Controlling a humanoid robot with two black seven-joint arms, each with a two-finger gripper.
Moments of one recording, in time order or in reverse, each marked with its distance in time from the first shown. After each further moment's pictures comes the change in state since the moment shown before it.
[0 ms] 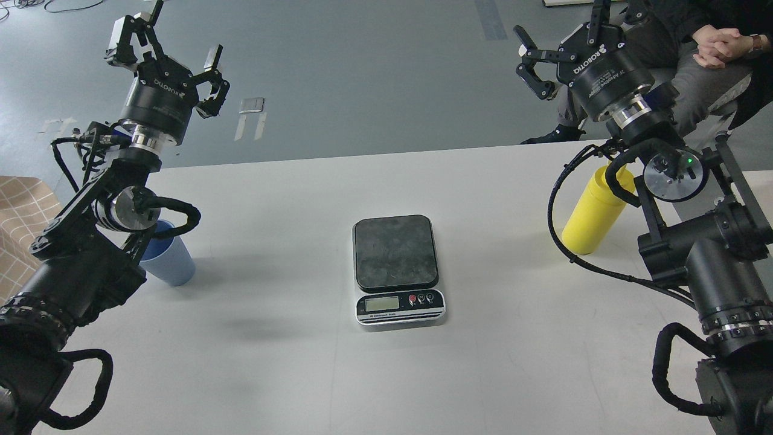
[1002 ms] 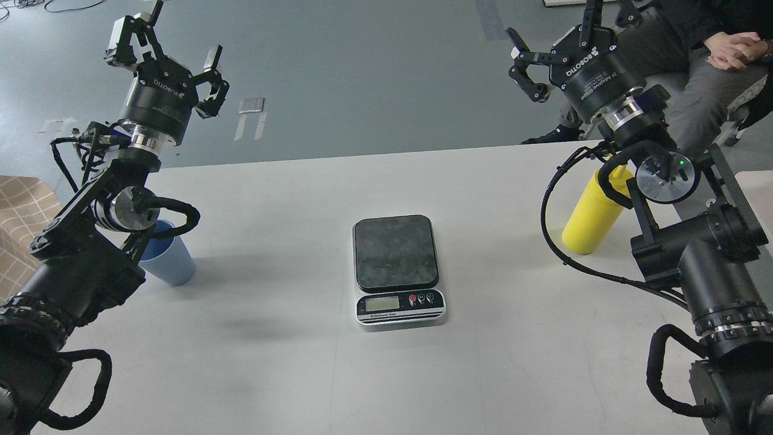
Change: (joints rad) left arm 0.000 0.003 0.002 0.000 0.000 0.000 0.000; right arm 0.000 0.020 -0.002 0.001 -0.002 0.000 0.000
